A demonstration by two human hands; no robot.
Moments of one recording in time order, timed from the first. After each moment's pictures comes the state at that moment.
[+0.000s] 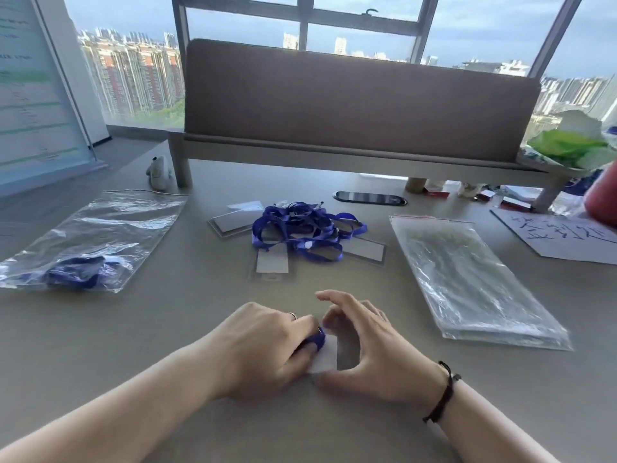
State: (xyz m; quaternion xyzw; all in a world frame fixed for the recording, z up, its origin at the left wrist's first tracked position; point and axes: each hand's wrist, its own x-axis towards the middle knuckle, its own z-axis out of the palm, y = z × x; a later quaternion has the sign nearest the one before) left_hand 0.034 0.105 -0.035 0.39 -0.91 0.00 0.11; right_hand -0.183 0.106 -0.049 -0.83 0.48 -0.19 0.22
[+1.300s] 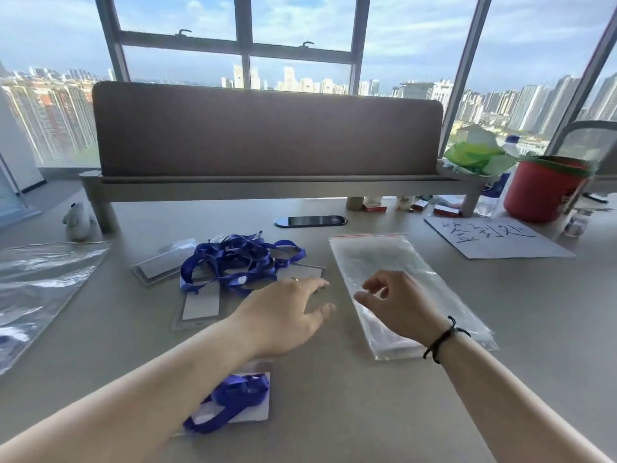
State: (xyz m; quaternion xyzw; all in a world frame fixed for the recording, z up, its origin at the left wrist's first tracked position) left_hand -0.086 0.031 0.002 0.46 -0.87 -0.15 0.12; right_hand -0.317 0.033 -0.027 -0.65 0.71 -0.26 0.12
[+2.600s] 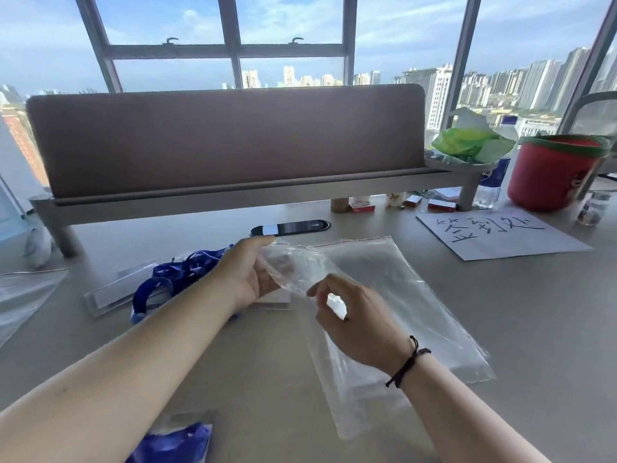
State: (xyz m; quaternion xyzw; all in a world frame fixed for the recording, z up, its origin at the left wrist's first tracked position) left_hand -0.138 -0.083 0.012 0.49 -0.36 -0.68 0.42; right_hand -0.319 0.016 -0.032 -0.74 0.51 -0.40 0.15
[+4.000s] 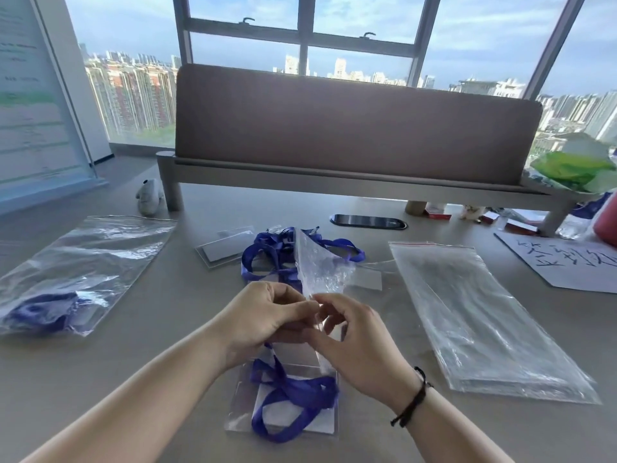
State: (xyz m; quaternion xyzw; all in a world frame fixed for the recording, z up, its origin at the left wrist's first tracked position) left_hand 0.010 0.029 -0.014 0.47 -0.50 -0.62 0.38; right_hand -0.164 0.051 -0.033 -0.73 0.53 -0.35 0.25
